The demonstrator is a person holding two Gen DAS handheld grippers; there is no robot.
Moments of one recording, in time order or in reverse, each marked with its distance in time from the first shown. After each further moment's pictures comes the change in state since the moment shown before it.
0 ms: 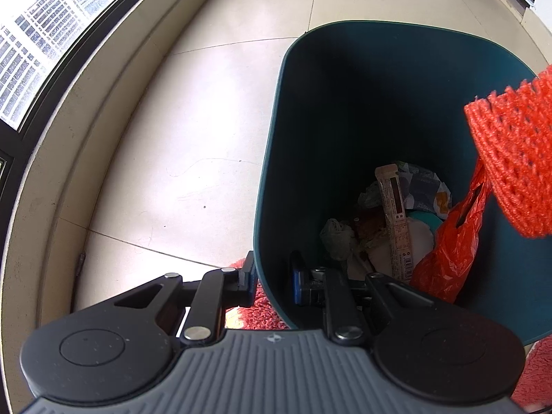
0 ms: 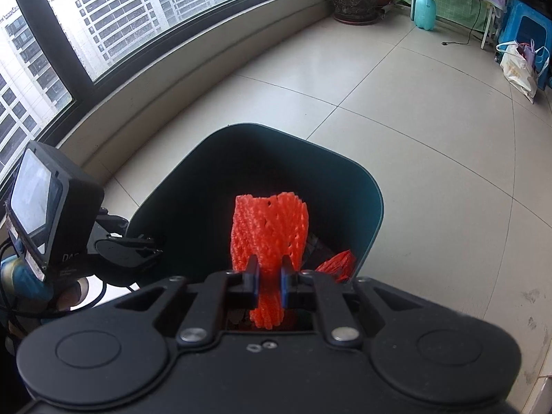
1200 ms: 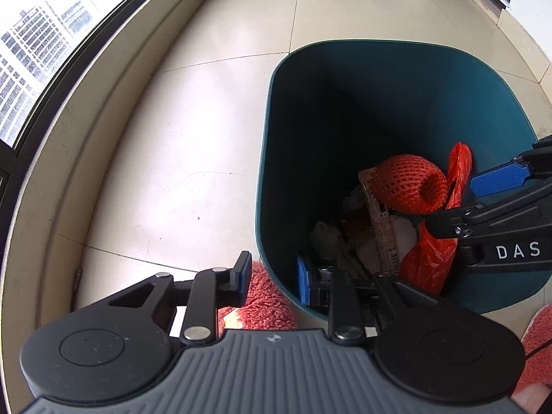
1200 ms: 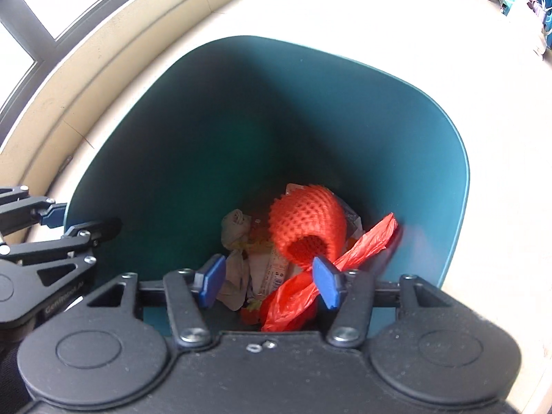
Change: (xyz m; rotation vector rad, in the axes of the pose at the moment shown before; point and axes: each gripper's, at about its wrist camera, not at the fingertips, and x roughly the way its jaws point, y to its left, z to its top) left arm -0.032 0.011 -0.006 0.056 -0.067 -0.038; right arm 0.071 0.019 -0.021 0.055 0.151 -0.026
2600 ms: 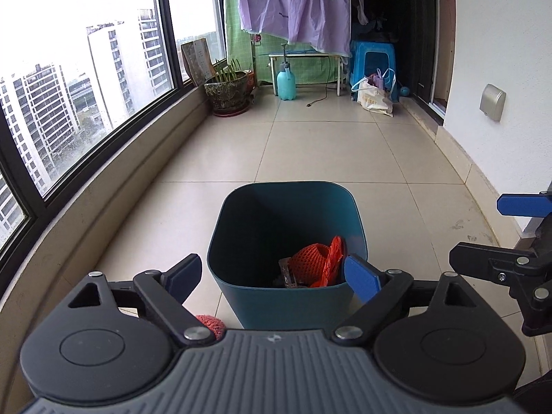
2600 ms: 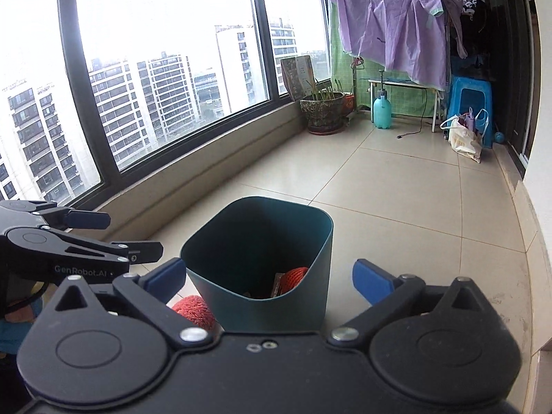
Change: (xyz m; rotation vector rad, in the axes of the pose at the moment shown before) left arm -0.196 -0.051 -0.096 -0.083 -0.468 -0.101; right arm -0.211 0.001 -0.174 -0.008 -0.658 -0.048
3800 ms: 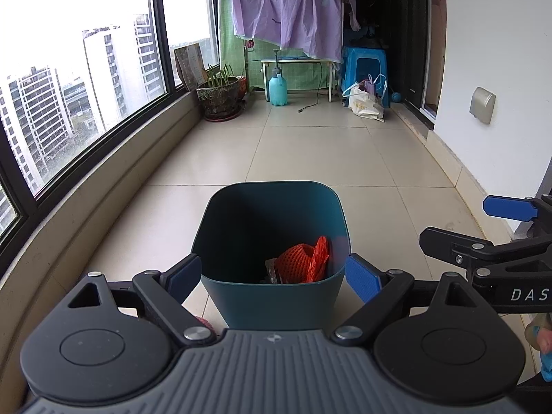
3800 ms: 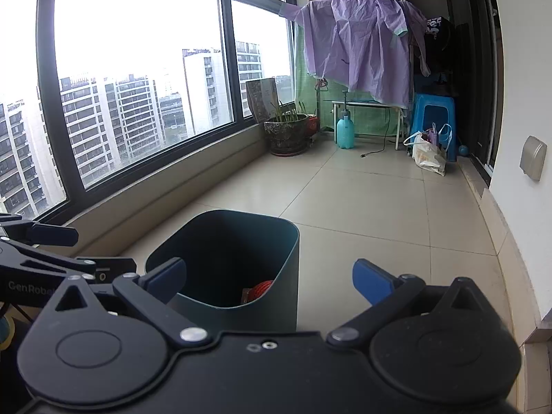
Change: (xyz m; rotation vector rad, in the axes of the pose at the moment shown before) left arm -0.009 -0.010 -0.017 0.001 -0.033 -0.026; right arm 0.004 0.004 -0.020 0.050 -0.078 -0.127
